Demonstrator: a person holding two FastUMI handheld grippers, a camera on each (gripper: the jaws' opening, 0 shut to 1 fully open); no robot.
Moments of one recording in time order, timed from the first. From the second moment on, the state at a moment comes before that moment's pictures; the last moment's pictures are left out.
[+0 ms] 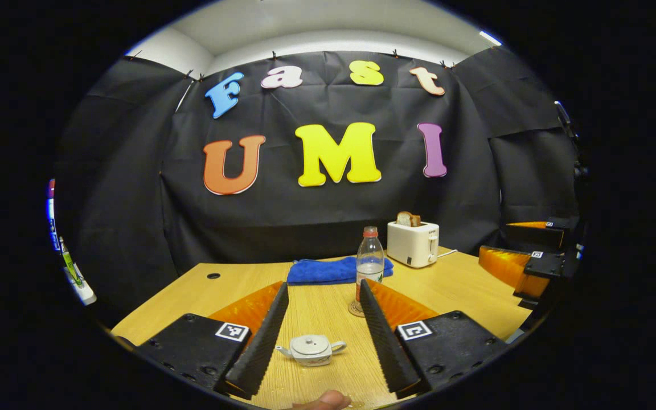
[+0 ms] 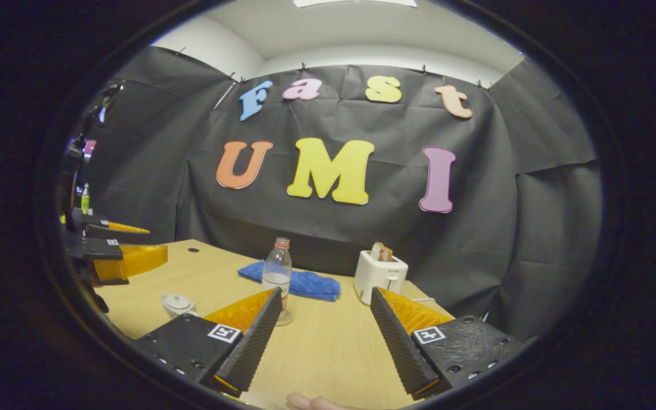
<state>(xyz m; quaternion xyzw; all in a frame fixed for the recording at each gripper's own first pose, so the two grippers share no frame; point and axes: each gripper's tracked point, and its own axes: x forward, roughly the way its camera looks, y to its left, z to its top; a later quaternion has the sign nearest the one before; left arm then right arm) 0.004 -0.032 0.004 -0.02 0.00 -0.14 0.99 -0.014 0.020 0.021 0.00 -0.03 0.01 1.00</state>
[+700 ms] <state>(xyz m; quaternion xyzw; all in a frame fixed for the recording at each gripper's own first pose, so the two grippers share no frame) -0.017 0.021 0.011 -0.05 0.04 -0.09 0.99 -0.040 0.015 0.029 0.02 0.00 -0.01 1.00</state>
